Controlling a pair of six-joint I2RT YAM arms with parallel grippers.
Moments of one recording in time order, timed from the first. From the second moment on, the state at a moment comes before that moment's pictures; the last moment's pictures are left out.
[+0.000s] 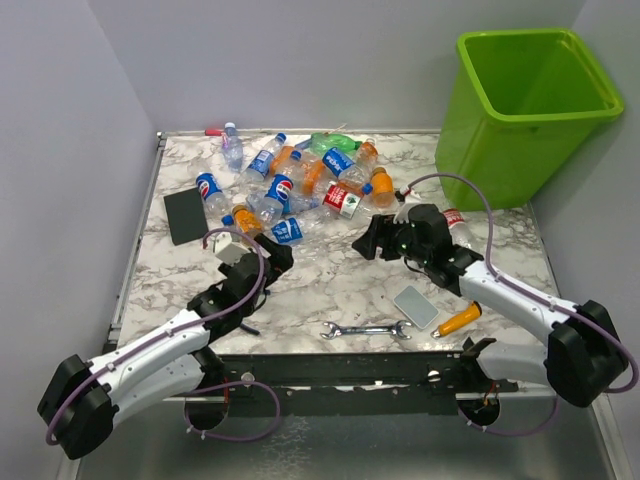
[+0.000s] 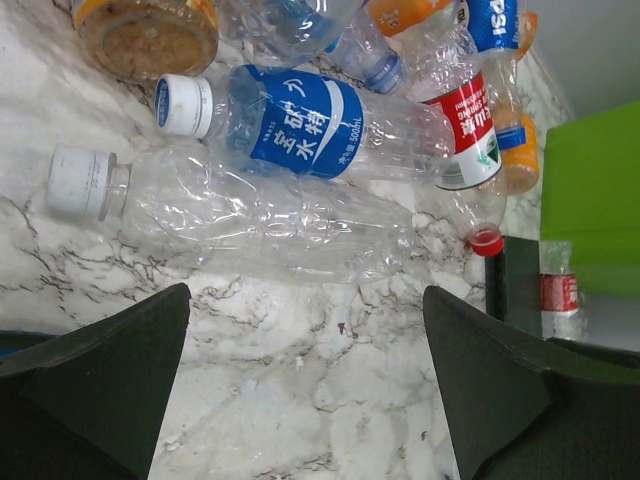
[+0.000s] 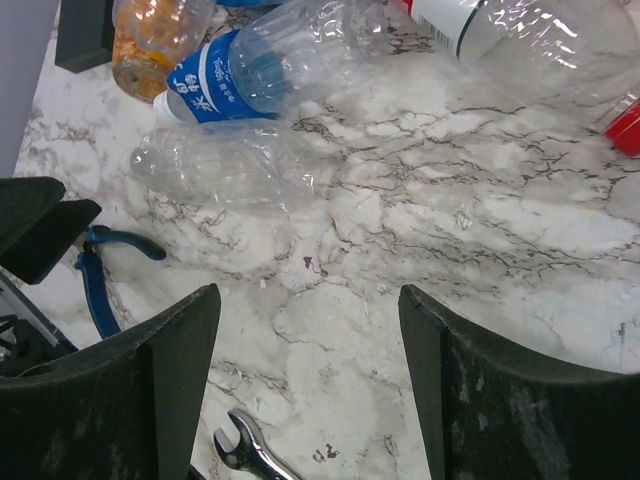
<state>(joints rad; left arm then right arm) -0.77 0.85 0.41 -0.07 -0.58 -1.10 0.59 1.22 0.70 0.04 -0.13 0.50</state>
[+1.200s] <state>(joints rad) -0.70 1.44 0.58 -0.04 -0.69 -1.64 0.59 0.98 0.72 -0.10 -0.17 0.50</state>
